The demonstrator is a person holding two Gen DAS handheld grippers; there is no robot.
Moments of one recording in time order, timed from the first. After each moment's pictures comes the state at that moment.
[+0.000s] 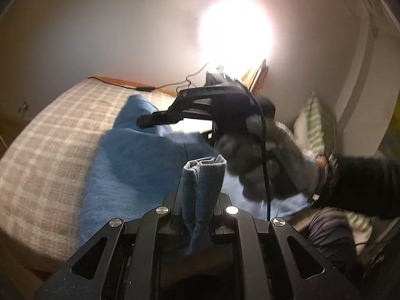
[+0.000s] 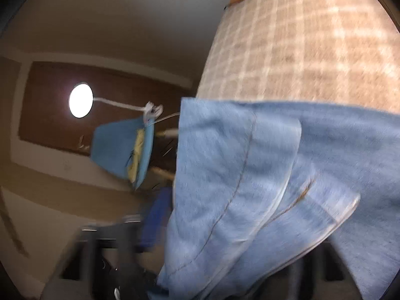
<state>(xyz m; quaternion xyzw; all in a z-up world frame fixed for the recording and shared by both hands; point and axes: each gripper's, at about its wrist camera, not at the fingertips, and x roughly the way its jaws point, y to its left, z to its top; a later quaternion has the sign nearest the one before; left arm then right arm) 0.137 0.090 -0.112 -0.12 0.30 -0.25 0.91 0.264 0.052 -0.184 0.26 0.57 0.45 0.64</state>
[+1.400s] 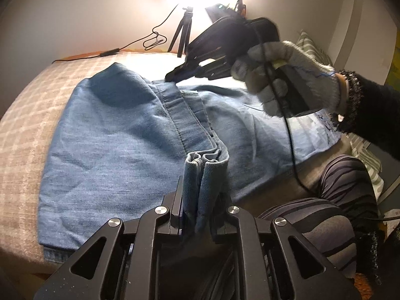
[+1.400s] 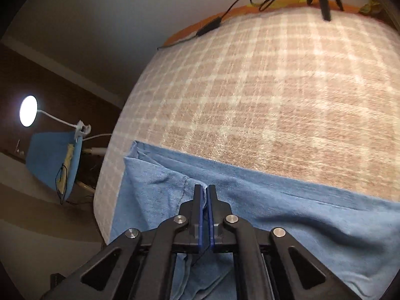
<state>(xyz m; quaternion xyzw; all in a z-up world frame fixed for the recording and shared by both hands) 0.145 0.013 -0.149 -0.02 0.39 -0.29 0.87 0.282 -0.059 -0.159 0.14 0.56 0.30 0.76</state>
